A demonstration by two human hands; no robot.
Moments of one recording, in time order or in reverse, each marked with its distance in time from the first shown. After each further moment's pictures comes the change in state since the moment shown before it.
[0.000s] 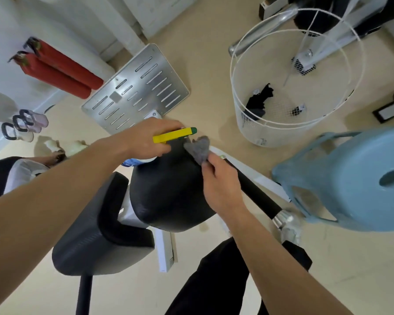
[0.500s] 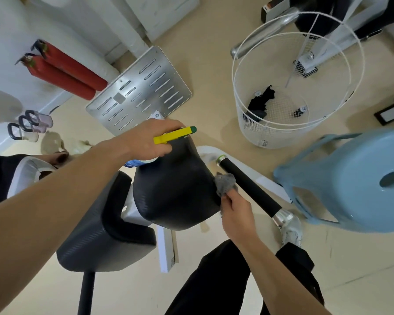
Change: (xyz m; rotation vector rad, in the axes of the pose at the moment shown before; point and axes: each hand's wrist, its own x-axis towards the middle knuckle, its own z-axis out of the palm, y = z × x) left_hand -0.011 0.003 0.002 0.010 0.054 -0.042; right_hand -0.047 0.078 -0.001 -0.011 -0.026 0.207
